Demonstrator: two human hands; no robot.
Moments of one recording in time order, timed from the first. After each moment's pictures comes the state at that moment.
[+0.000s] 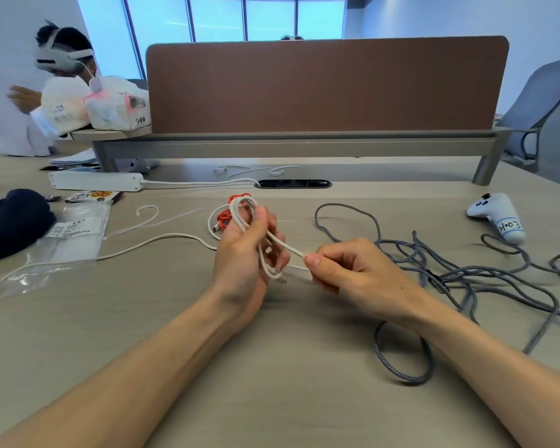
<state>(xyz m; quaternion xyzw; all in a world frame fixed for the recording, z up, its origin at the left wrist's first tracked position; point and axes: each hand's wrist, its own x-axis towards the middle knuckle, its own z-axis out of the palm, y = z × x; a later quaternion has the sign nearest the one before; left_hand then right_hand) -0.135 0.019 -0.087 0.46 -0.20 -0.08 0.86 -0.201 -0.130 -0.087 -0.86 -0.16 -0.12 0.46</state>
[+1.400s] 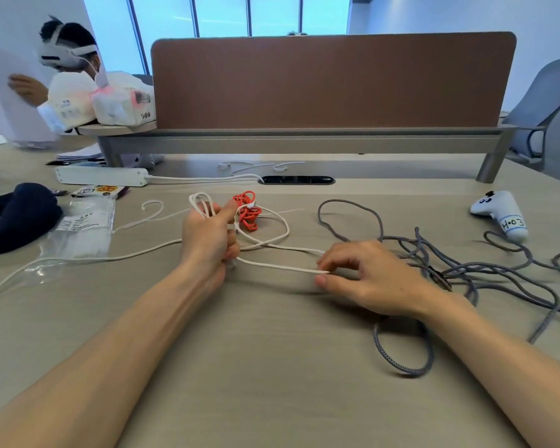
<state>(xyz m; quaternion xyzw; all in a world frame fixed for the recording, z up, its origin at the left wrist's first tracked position) -0.082 0.046 -0.090 0.57 -0.03 0.00 0.82 -0.191 -0.155 -0.101 -0.94 -0.16 -0.14 0.28</state>
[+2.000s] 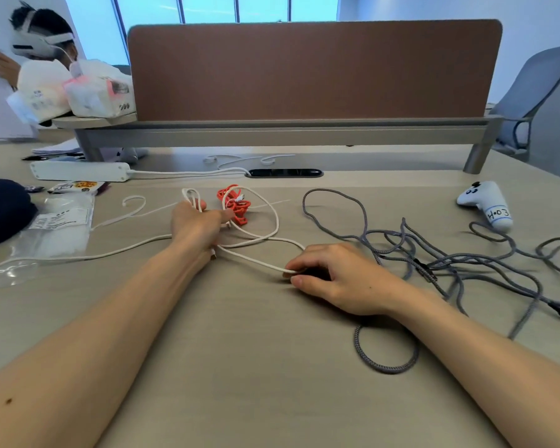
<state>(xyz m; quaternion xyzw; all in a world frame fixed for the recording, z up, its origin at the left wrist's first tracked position) -0.020 0.035 -0.112 0.75 0.03 0.08 0.65 -0.185 -0.145 -0.107 -0.95 -0.18 -0.09 0.24</state>
